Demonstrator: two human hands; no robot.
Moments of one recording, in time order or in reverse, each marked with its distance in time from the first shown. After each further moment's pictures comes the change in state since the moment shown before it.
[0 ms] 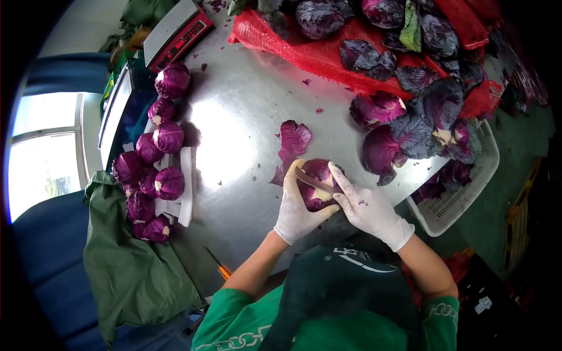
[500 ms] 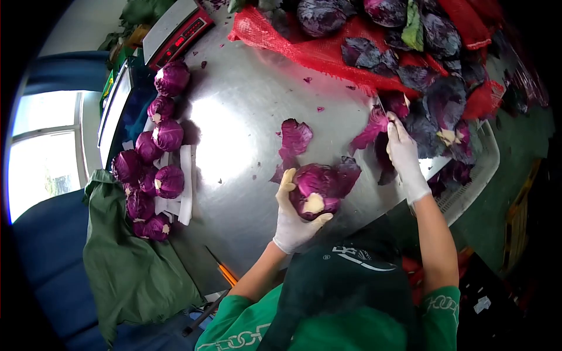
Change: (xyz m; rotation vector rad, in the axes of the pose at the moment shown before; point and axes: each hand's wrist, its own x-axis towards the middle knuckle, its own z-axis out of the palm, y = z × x) left_hand -0.026 -0.020 0.006 -0.113 0.125 0.106; right_hand 0.051 0.100 -0.019 0.544 0.313 0.635
